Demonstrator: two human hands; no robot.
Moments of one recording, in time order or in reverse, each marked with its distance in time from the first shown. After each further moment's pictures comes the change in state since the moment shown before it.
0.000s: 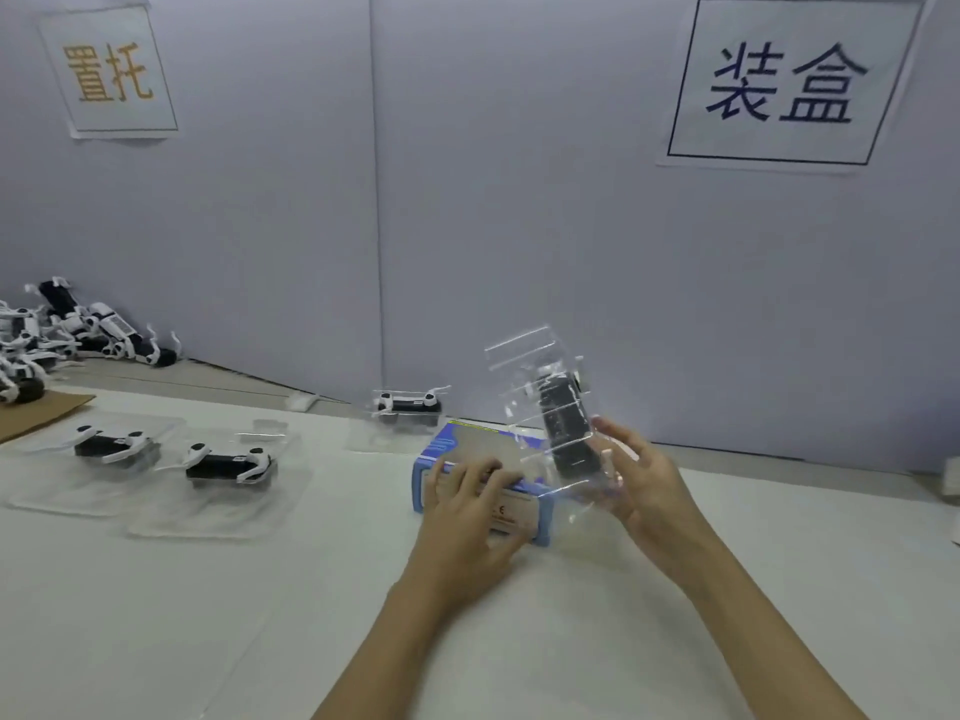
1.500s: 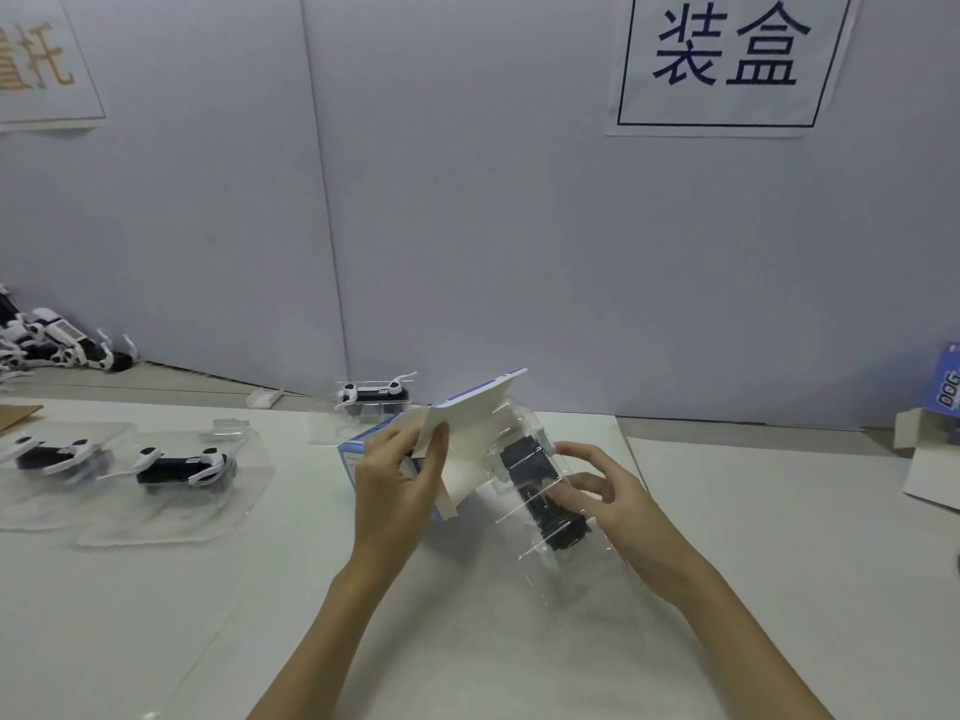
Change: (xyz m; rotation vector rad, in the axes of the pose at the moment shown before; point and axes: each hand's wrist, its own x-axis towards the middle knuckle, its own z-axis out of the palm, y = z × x) left_hand 0.019 0.035 -0.047 -0.648 0.388 -0.344; right_hand -0.036 0.015 -0.029 -0.385 -0.126 0.042
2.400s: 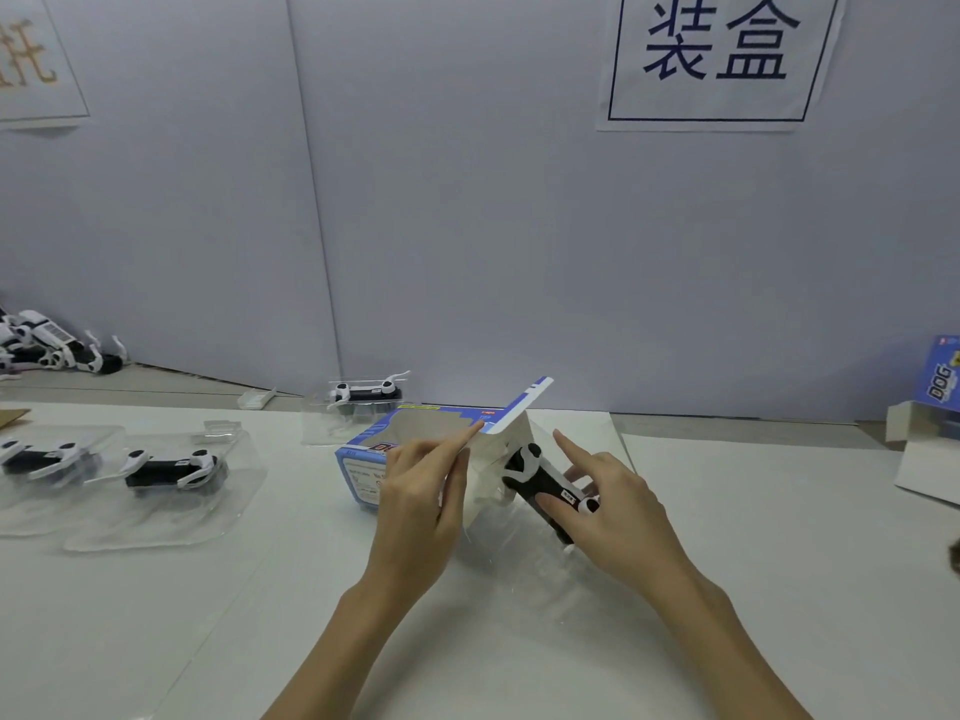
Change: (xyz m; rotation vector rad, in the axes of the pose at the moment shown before) left_hand -0.019 0.001 0.014 0.358 -0.057 0.391; right_hand -0.001 0.010 0.001 -0.745 0.264 -0.152
